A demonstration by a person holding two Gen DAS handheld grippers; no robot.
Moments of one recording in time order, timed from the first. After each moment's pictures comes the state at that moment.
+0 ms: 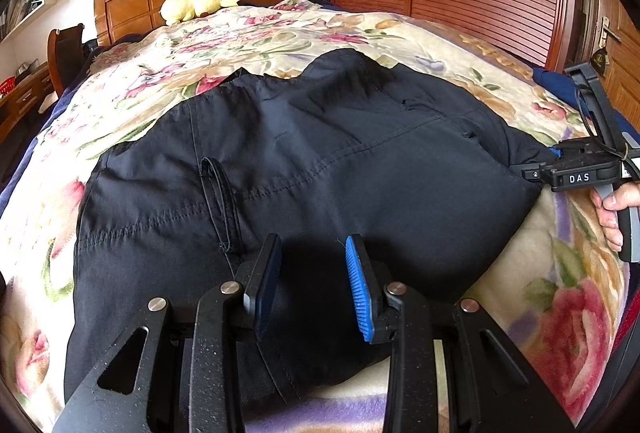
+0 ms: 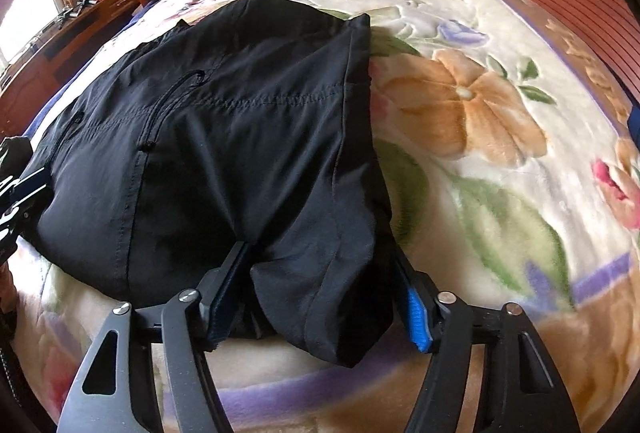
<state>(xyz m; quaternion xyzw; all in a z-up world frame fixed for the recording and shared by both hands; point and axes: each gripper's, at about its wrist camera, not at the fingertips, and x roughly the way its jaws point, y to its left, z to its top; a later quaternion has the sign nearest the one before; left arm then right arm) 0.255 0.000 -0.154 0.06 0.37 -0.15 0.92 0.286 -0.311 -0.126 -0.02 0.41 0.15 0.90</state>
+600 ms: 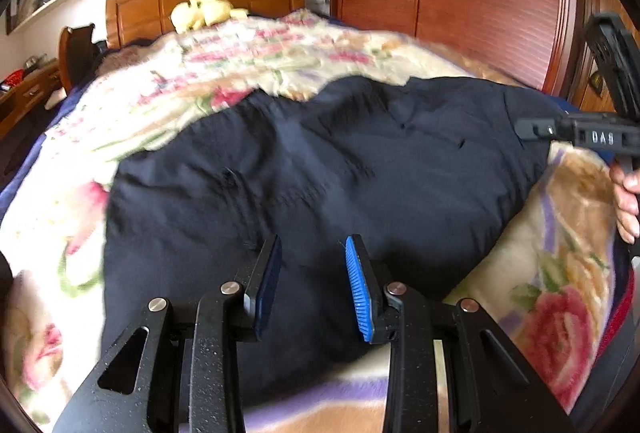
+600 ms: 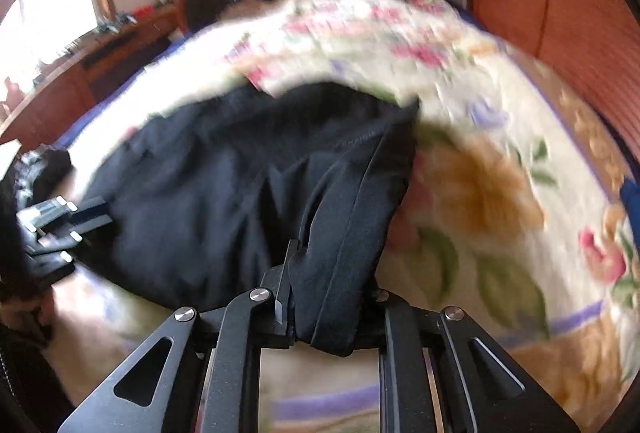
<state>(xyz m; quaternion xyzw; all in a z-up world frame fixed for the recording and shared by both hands) 0.234 0.025 -0.128 0.04 0.34 -0.15 0.93 0.243 -0.272 -0.037 -0.03 0.31 0.20 0.93</state>
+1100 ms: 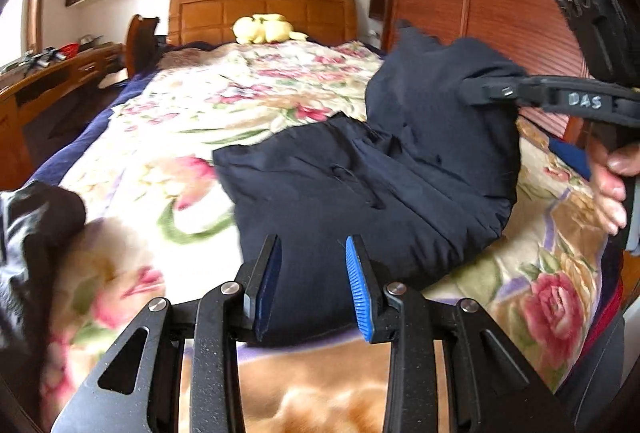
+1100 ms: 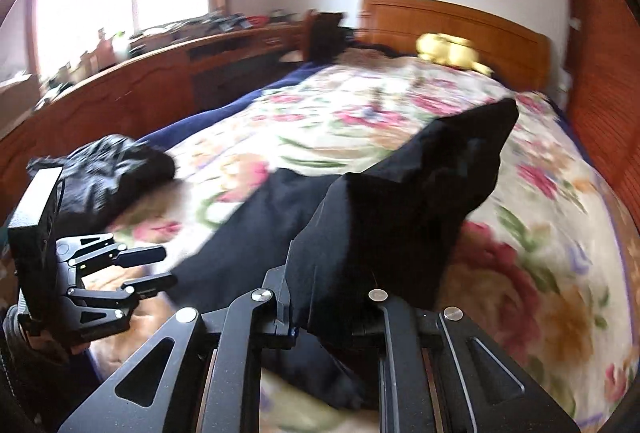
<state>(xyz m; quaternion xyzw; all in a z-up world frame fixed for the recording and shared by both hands) 0.158 0.115 -0.111 -0.02 0.30 -0.08 0.95 0.213 -0.106 0.016 -0.13 0.23 0.34 0.90</state>
